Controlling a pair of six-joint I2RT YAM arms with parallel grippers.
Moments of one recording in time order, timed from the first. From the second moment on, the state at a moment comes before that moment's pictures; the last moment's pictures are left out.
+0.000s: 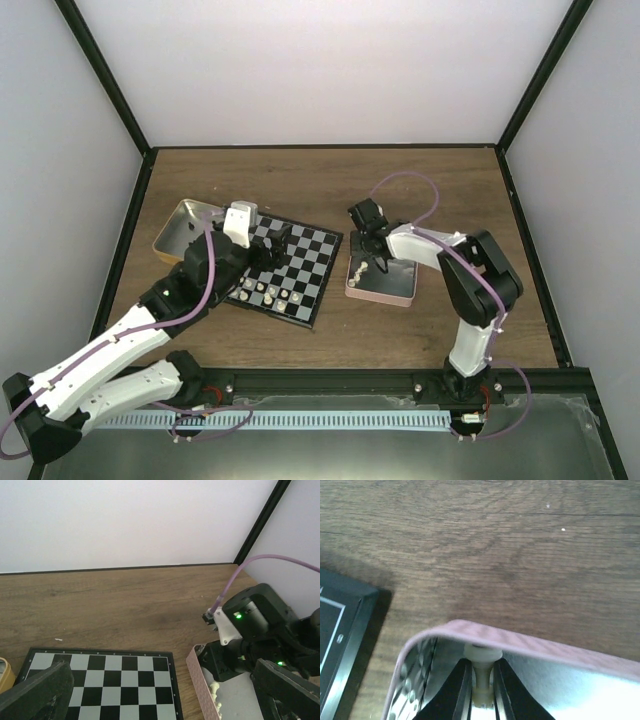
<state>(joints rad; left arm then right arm) -0.82 0.85 0.82 -0.24 -0.32 -0.34 0.56 1.84 1.09 -0.32 0.20 0.48</state>
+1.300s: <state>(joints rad) -0.78 1.14 0.96 -0.19 0.21 -0.93 0.57 1.21 0.90 -0.03 -0.79 0.17</state>
